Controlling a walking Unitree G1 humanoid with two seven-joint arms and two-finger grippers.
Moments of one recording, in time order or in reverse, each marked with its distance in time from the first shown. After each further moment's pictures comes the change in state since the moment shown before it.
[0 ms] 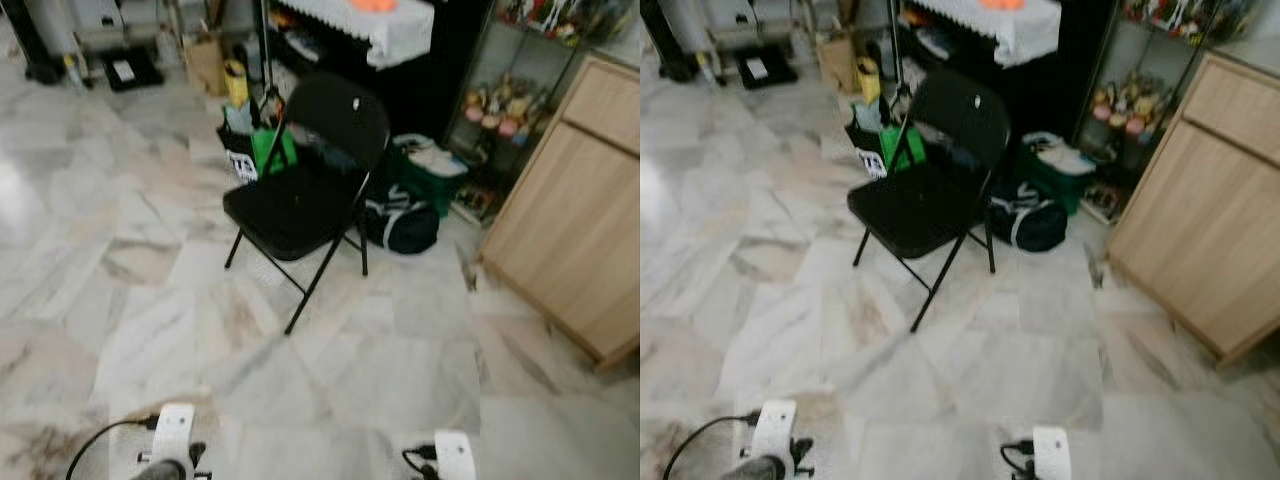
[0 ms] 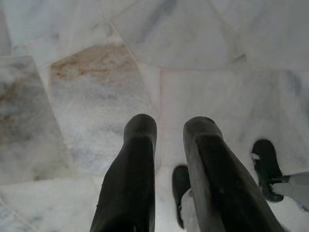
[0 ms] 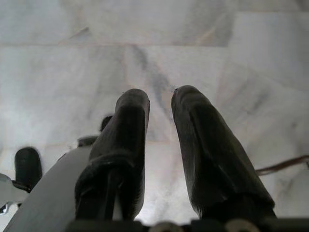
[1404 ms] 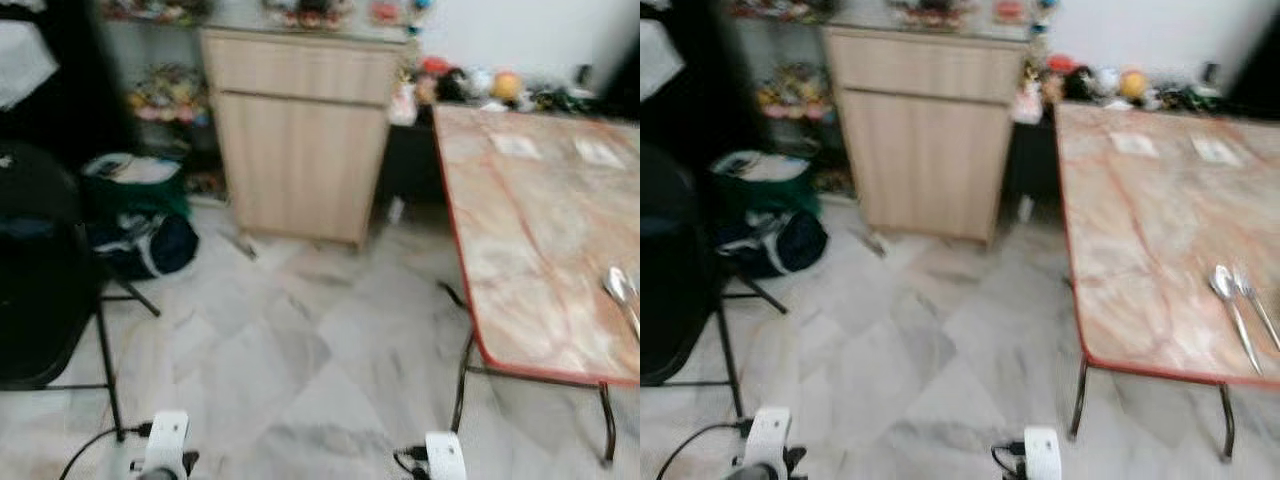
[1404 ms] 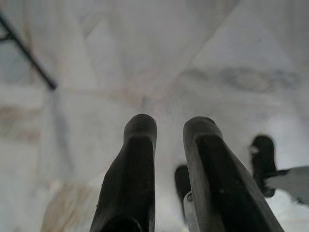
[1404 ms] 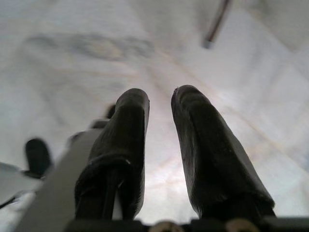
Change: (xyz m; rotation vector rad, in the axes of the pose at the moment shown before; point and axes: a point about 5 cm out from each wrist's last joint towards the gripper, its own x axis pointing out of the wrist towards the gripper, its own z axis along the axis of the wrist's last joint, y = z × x) left arm 0.001 -0.008 0.003 -0.005 -0.008 -0.024; right arm -0.001 -0.004 -0.006 -0.009 0.020 -0.007
